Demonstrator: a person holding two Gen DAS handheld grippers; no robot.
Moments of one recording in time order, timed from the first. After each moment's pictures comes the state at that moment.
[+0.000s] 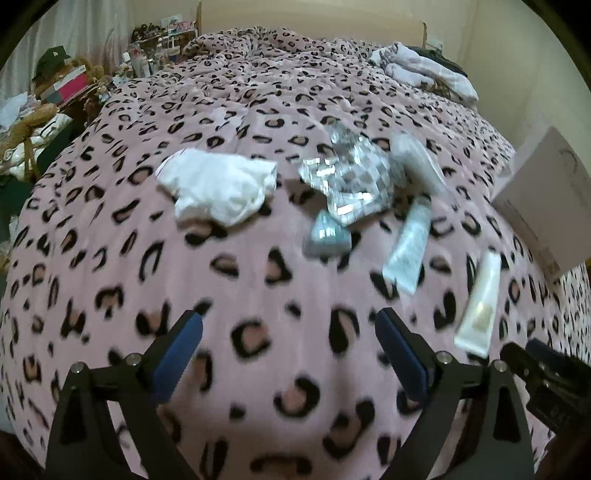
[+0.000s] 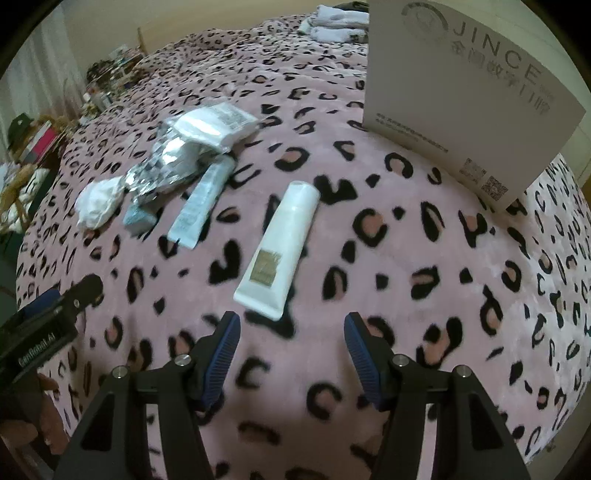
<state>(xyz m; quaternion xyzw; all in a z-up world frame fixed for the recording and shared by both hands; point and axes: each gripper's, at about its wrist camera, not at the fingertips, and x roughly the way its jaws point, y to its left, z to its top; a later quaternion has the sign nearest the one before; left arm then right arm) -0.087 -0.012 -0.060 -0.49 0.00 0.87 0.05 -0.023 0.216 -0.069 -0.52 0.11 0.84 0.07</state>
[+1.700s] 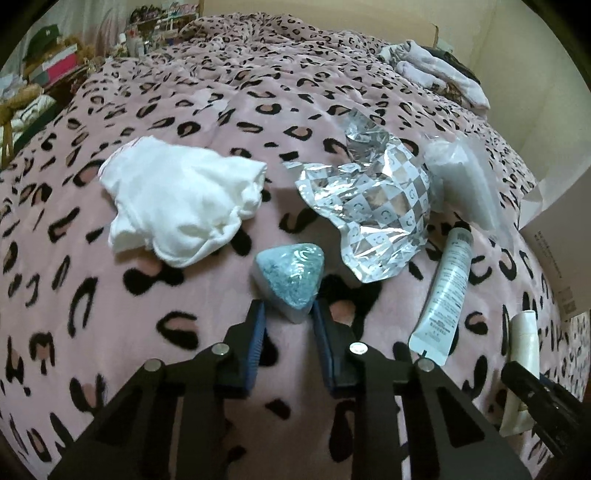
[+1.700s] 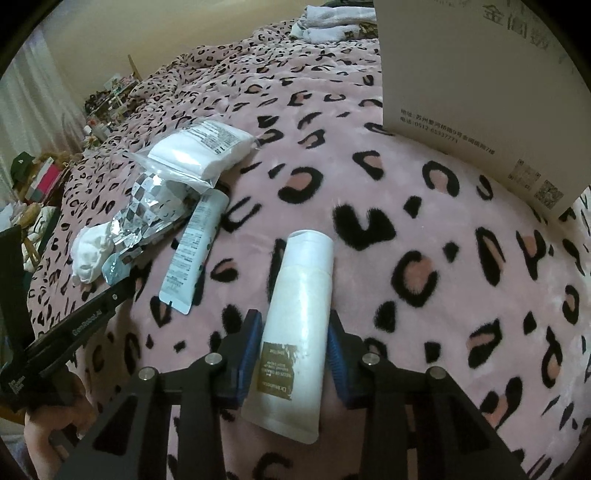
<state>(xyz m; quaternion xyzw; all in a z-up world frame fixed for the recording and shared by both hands) -0.148 -0.009 -0.108 -0.50 -0.04 0.86 0.07 -0.075 0.219 -0.103 -0.50 0.17 0.85 0.04</state>
